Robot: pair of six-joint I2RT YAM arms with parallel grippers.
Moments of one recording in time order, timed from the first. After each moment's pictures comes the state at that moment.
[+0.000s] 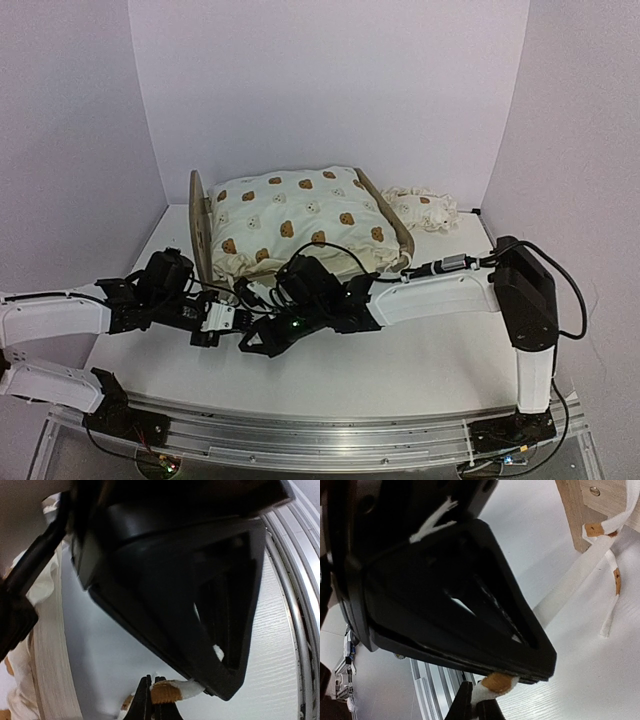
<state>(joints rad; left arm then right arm) -0.73 1.11 0.56 -0.17 0.45 0.97 1.16 2.05 1.45 -0.04 -0.44 0.44</state>
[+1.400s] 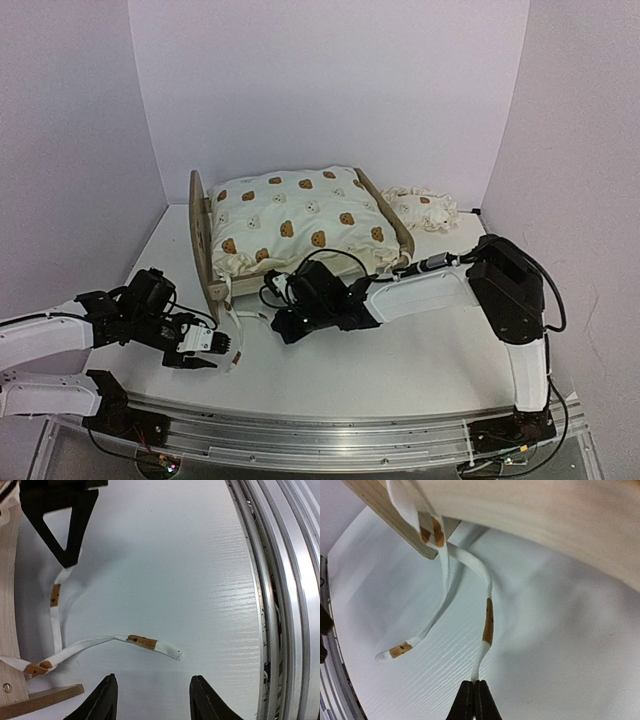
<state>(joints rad) -0.65 0.92 0.46 -0.48 0.39 0.99 1.08 2.14 1.41 -0.03 -0.07 0.36</state>
